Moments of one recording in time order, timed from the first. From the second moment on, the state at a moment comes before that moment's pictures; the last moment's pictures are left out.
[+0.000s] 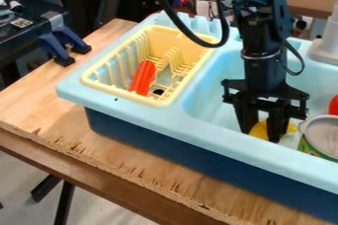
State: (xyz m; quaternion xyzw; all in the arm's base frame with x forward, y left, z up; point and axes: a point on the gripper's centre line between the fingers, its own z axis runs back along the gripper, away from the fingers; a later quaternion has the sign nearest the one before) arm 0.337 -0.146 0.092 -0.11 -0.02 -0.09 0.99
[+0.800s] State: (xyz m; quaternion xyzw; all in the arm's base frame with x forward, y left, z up) arm 0.323 -0.104 0.210 -0.11 -0.06 -0.13 0.98
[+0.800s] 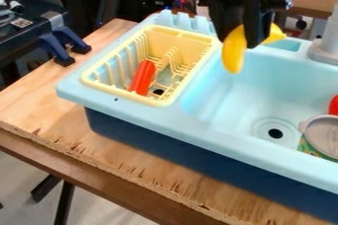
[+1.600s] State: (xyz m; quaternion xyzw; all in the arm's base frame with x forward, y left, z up) arm 0.323 -0.004 0.168 -0.09 -0.03 0.01 1.00
